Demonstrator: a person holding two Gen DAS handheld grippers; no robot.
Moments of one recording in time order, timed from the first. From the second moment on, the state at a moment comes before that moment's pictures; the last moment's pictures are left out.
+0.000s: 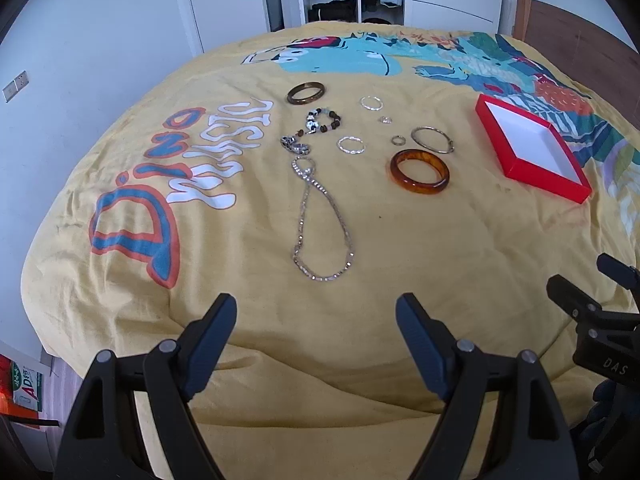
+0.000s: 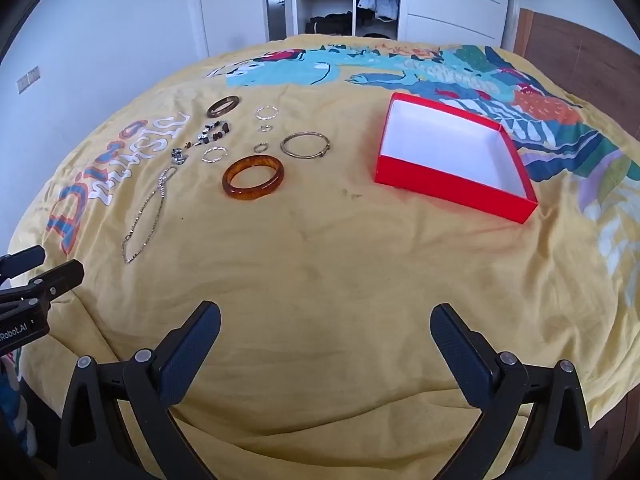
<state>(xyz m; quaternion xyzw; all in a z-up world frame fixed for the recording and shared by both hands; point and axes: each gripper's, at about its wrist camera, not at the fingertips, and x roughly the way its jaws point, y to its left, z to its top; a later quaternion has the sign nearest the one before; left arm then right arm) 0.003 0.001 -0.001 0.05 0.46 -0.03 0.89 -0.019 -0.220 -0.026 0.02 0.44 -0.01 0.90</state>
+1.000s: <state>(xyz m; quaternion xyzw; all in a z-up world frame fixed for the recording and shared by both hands) 0.160 0.011 -0.085 0.01 0.54 -0.01 0.84 0.181 -0.199 -0.081 0.05 0.51 0.08 0.86</state>
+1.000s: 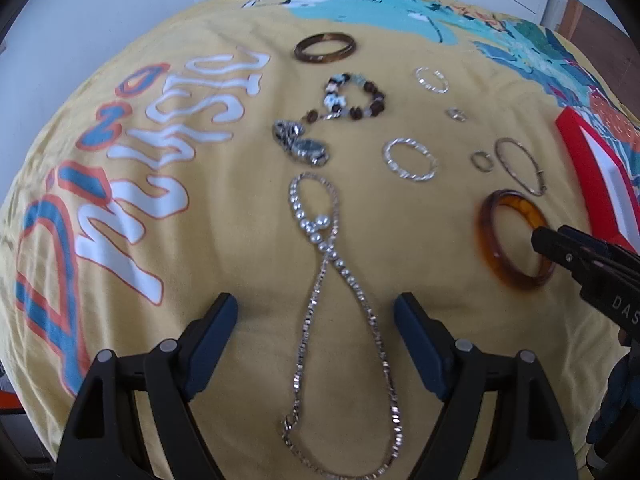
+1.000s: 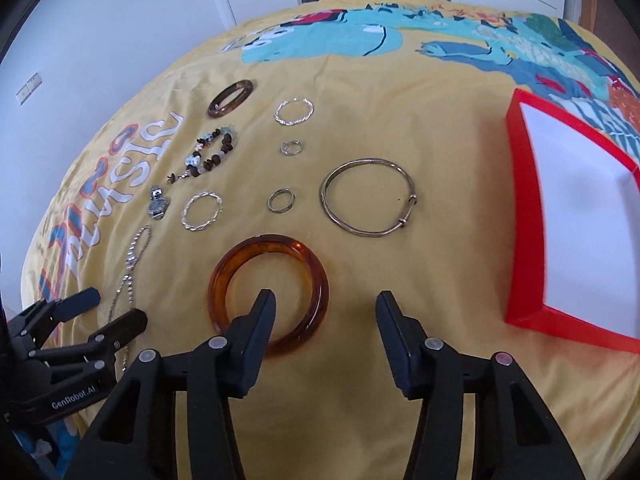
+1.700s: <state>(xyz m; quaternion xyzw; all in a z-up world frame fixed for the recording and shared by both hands) 0.164 0.011 -0.066 -0.02 0.52 -0.01 0.85 0.160 -0.192 -0.079 0.02 0.50 0.09 0.86</state>
